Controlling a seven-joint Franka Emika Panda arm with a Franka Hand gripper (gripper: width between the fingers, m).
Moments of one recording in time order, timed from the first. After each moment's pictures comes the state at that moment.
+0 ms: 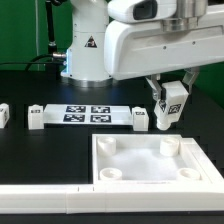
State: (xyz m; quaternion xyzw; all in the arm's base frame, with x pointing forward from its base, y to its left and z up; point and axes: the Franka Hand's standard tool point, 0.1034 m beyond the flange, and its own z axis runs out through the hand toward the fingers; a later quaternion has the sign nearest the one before) arm 0.572 0.093 0.122 -0.99 -0.12 -0.01 0.05
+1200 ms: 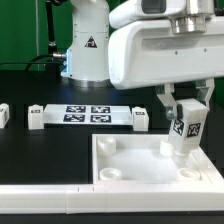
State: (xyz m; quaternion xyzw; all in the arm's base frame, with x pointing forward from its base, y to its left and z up) arm 0.643 0.098 0.116 -0.97 -0.18 -0.16 0.03
